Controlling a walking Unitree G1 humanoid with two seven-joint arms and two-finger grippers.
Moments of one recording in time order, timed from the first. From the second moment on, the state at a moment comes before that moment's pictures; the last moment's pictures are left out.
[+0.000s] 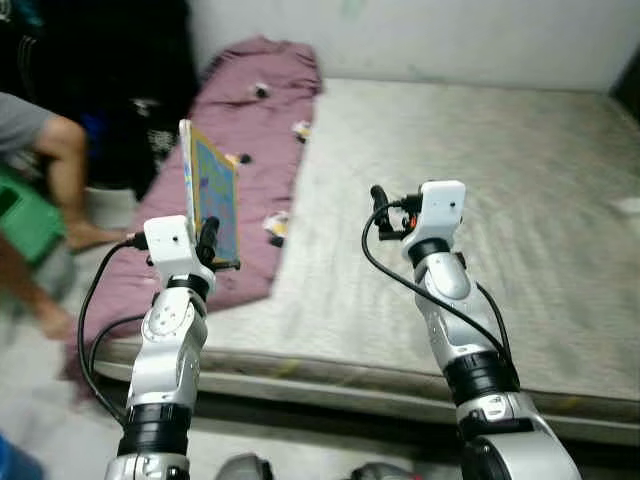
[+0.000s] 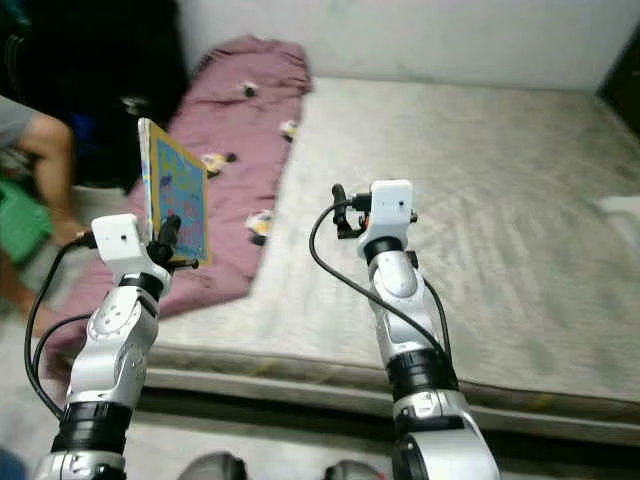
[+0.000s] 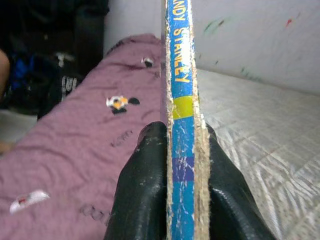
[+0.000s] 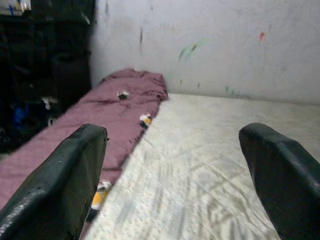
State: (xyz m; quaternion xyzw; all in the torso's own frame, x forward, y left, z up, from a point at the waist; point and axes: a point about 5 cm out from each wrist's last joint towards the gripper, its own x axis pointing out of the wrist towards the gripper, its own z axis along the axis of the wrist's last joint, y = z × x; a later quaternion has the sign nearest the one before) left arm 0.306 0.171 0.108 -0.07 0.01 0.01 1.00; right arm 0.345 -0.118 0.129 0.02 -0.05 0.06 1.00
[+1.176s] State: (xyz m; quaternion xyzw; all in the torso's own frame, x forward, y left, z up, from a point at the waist) left arm 0.305 0.179 0.111 -0.07 -0.01 0.02 1.00; right arm 0.345 -0.117 0.127 0.01 -0.04 0.07 1.00
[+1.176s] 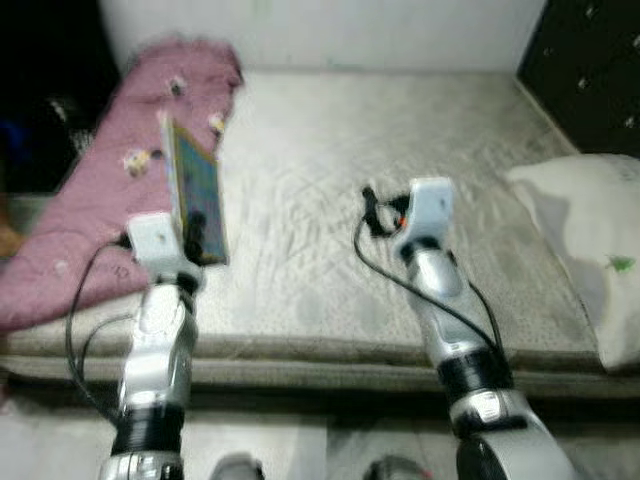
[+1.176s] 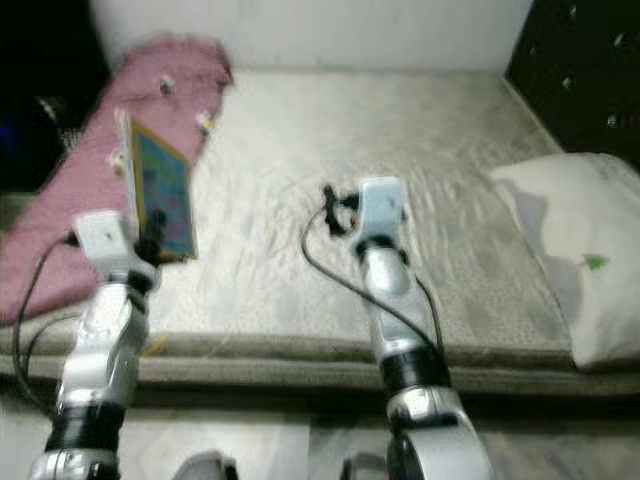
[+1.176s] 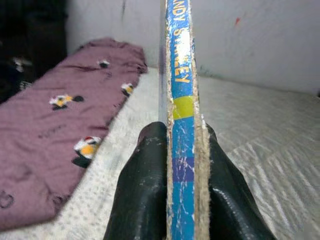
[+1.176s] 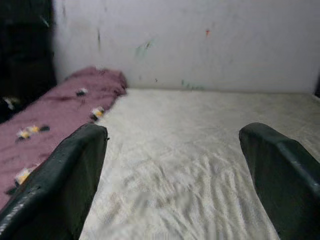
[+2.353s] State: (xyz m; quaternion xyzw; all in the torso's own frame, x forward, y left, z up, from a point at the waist) left arm 0.304 0.176 0.109 -0.08 0.00 0.02 1.00; right arm 0.346 -0.119 0.129 0.01 -0.04 0.06 1.00
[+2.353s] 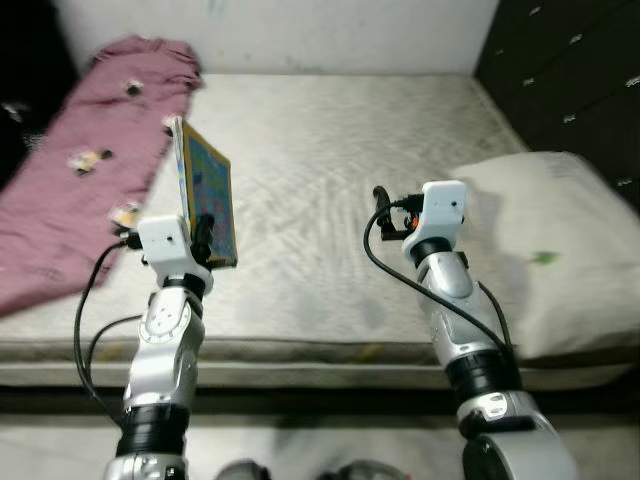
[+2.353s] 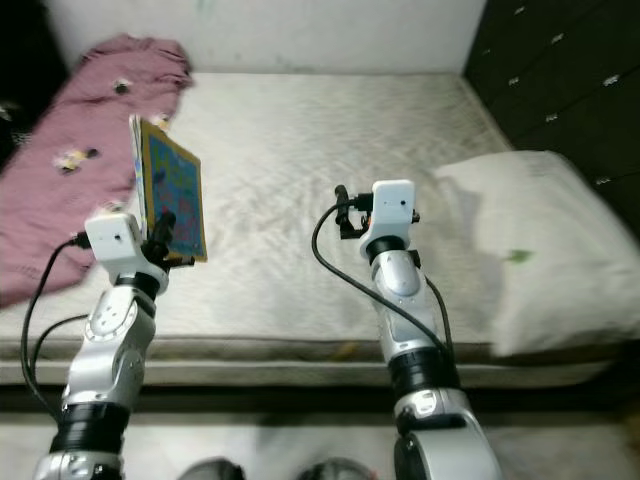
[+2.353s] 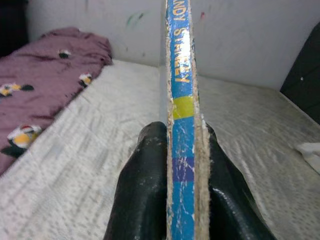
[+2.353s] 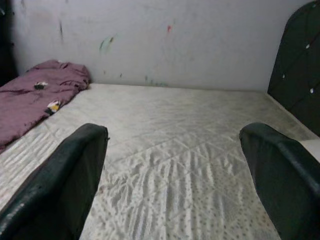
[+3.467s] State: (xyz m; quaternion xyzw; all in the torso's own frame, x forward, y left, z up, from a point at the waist) left arm 0.303 0.173 0.112 -0.09 -0.03 0.00 1.00; right arm 0.345 -0.125 0.124 0.00 -0.04 0.05 1.00
